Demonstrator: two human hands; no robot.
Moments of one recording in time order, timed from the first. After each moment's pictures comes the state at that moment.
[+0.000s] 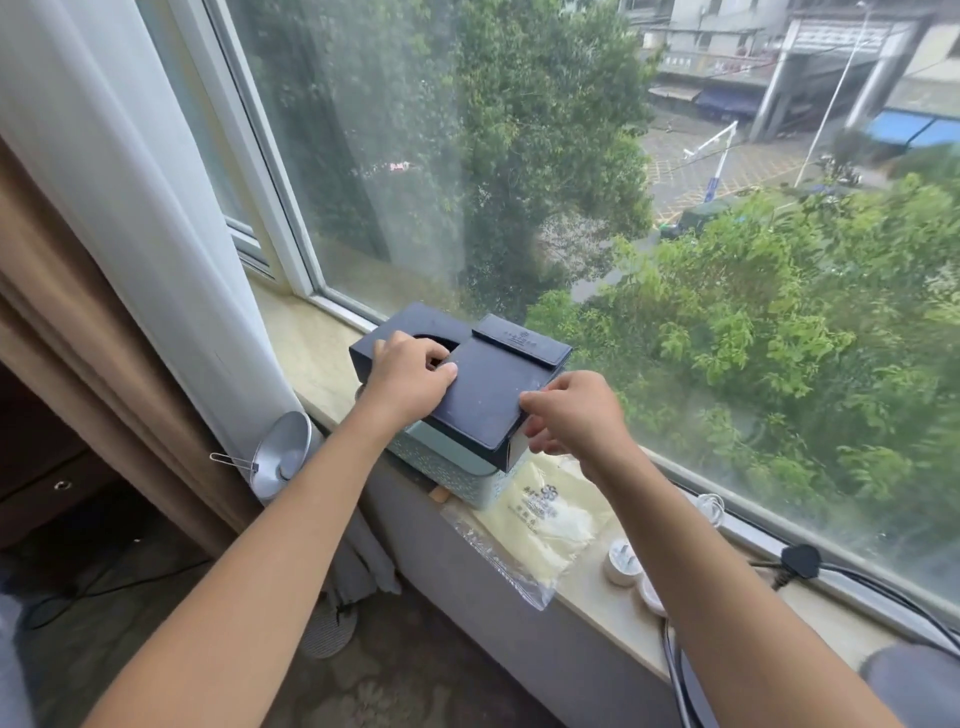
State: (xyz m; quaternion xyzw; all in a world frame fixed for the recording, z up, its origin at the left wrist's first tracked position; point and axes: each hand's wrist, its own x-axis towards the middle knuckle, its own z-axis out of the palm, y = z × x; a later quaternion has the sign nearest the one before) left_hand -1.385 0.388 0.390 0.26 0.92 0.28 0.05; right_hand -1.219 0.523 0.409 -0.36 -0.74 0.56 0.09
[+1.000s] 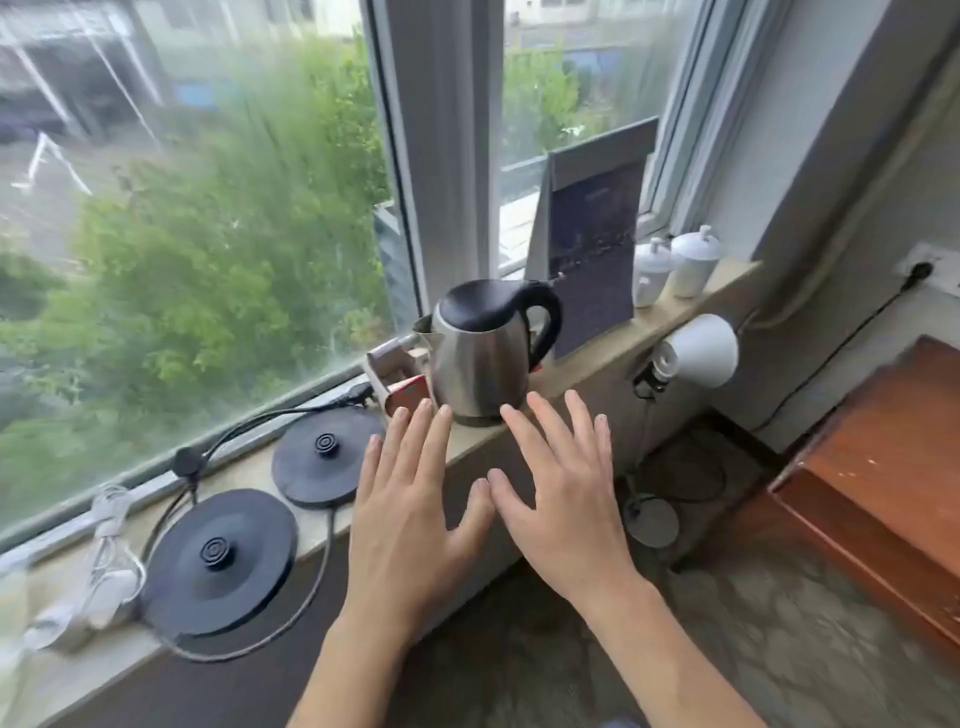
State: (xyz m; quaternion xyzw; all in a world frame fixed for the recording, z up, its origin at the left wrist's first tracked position) left_hand -0.840 0.454 0.333 0.81 0.52 0.27 0.10; right_hand -0.677 0.420 0.336 -0.70 -0.65 0.03 0.31
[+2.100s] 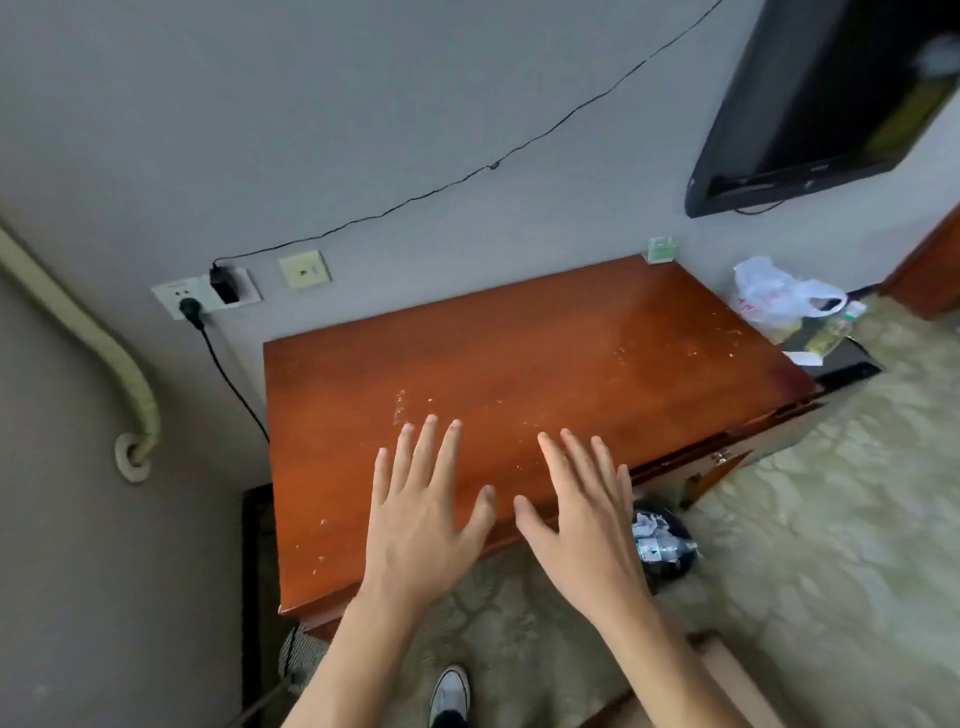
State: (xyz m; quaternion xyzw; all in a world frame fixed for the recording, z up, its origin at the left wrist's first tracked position) left_hand -0.146 0.327 0.273 0.97 -0.07 0.10 0.20; right_hand -0.161 0.141 0.284 -0.97 -0.01 -0.05 0.24
